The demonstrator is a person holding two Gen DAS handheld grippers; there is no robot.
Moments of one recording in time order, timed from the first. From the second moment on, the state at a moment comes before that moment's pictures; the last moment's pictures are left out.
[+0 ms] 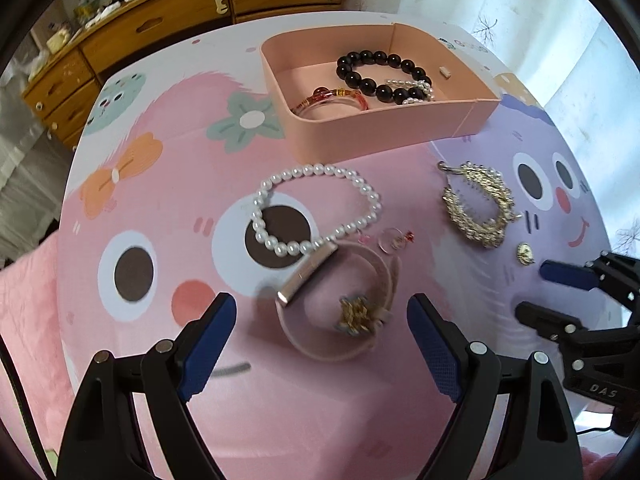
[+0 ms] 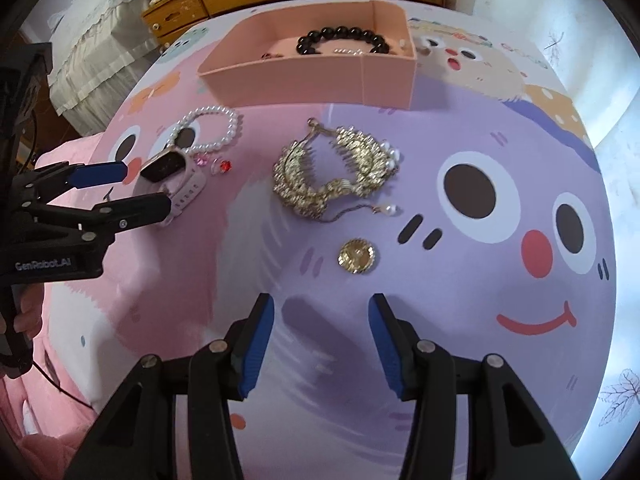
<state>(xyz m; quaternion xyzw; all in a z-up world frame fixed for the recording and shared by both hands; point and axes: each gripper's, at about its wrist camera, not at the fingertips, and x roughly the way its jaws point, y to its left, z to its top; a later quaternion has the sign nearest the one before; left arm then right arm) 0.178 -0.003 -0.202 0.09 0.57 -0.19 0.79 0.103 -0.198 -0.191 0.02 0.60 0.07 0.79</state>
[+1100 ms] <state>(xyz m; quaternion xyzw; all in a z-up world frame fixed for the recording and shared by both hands) 0.174 -0.016 -0.207 0.13 0.51 -0.24 0.82 0.121 -0.195 -0.191 0.00 0.57 0.03 0.82</state>
